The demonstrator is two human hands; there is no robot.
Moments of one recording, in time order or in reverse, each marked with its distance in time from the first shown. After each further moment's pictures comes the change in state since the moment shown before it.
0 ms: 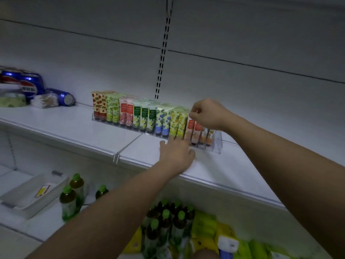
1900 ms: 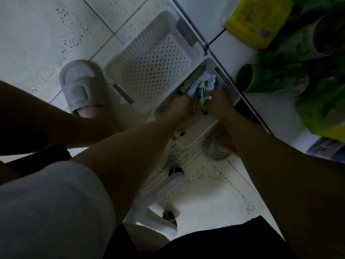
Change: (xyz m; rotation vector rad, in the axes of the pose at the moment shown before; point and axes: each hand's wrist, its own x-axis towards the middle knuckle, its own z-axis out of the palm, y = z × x) left_hand -0.368 -0.215 0.414 -0.539 -0.823 -1.044; right_hand -0.271 -0.053 0.636 0.420 -1.186 0.295
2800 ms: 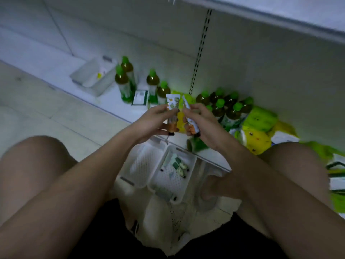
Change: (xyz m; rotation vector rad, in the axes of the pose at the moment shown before) left_hand -0.211 0.140 -0.203 -0.571 -0.120 0.585; right_hand -0.249 -0.116 -0.148 1.089 0.315 -0.478
